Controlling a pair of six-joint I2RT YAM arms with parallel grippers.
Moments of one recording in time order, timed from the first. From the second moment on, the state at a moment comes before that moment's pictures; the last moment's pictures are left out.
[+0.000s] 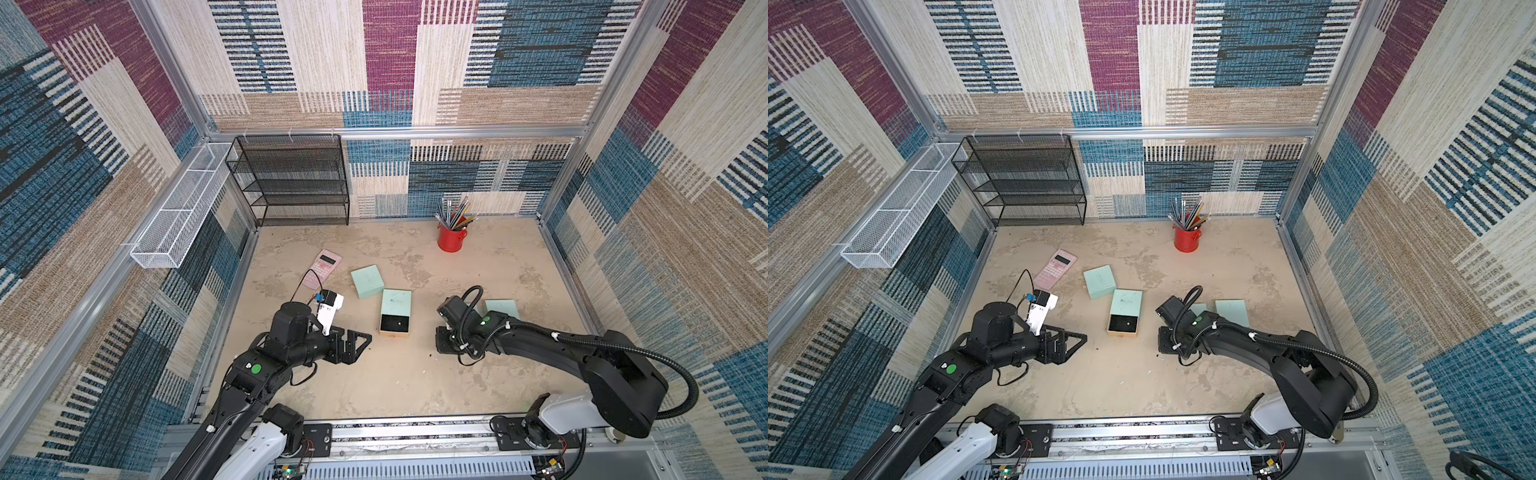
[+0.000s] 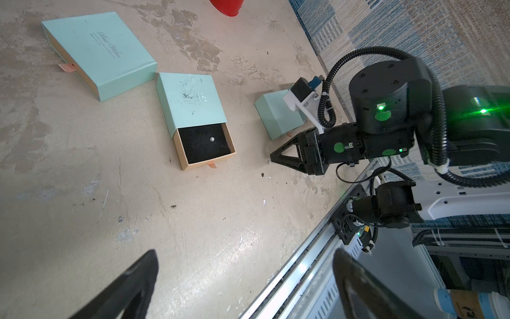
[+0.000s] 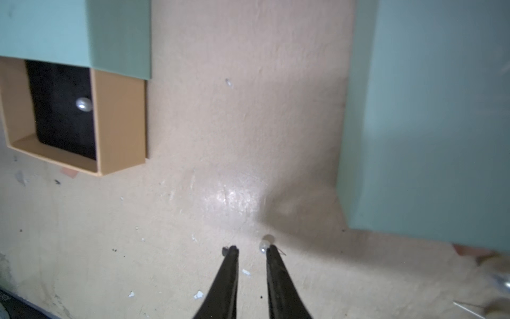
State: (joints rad) left arm -0.45 0.68 0.72 -0.70 0.43 -0.37; right arm 0.74 1.41 0.76 -0.48 -0.05 0.74
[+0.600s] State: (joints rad) left arm -0.44 0.65 0.72 -0.70 0.42 -0.37; right arm 0.83 1.63 1.12 -0.51 -0.01 0.63
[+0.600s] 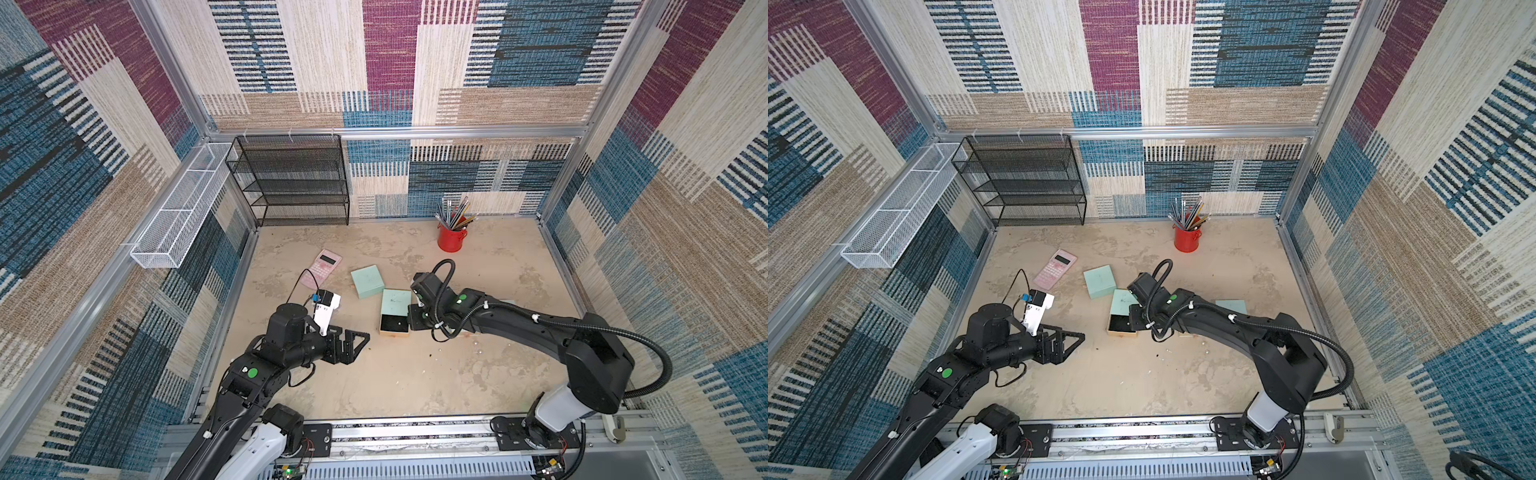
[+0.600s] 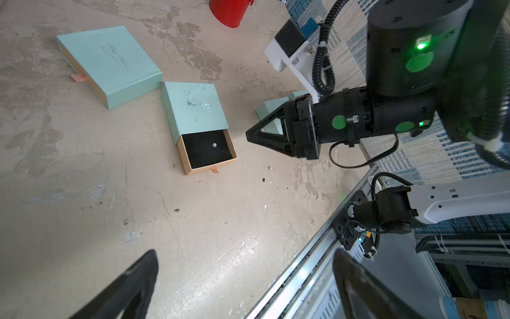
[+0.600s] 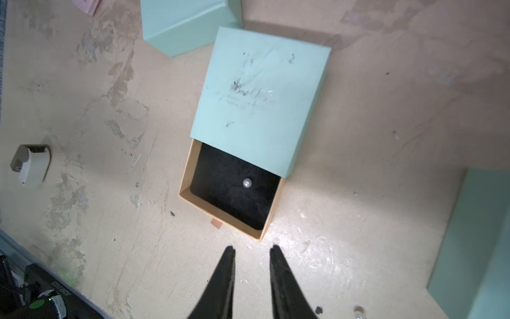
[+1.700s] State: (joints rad) left arm -0.43 0.63 0.72 -0.70 0.40 -0.37; right arm 0.85 1.91 1.27 -0.53 0.01 0.61
